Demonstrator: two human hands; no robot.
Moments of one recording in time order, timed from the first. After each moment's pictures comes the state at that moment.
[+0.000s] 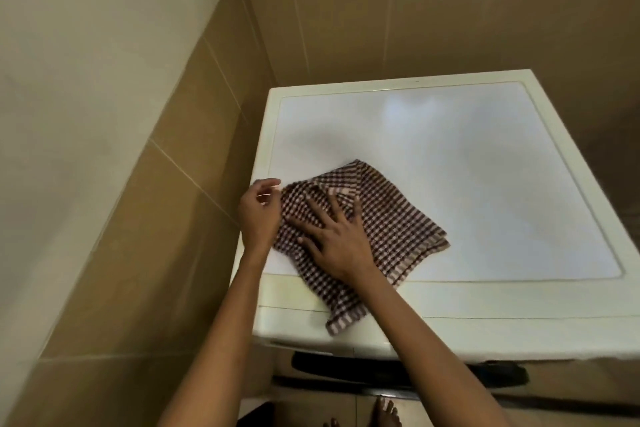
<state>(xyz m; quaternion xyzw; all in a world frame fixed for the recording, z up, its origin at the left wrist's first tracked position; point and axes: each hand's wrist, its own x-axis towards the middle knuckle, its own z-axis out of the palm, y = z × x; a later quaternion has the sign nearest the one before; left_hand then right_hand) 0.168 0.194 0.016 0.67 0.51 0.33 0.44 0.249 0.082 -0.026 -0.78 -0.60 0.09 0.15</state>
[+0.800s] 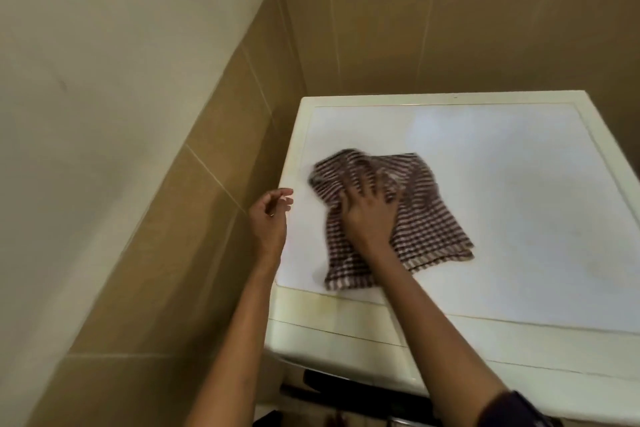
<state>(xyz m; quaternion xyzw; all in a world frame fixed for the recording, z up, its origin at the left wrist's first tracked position) 0.159 0.203 0.024 0.58 0.52 0.40 0.48 0.290 0.145 -0.029 -0.88 -0.43 0.02 0.18</state>
